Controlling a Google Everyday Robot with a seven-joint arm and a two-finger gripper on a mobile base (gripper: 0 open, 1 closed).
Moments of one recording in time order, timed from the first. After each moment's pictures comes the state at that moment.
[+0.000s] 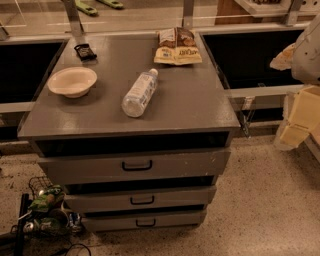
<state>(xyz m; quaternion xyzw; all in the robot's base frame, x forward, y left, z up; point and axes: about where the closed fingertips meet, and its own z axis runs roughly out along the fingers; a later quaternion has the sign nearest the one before) 0.438 -0.217 0.976 -0.60 0.78 -0.03 0.16</state>
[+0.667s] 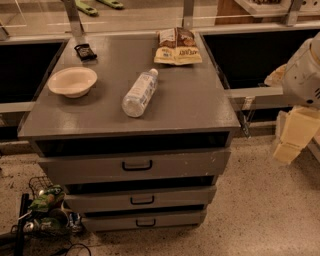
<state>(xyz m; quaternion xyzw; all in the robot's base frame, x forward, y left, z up) 0.431 -0.215 0.945 -0.61 0.78 -0.03 0.15</state>
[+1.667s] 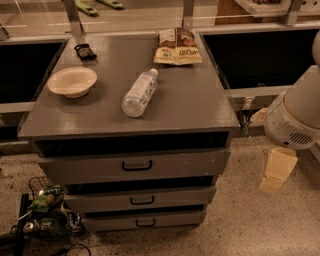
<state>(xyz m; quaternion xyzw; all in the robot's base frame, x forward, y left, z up) 0.420 -0.215 0.855 -0.61 0.78 0.02 0.12</state>
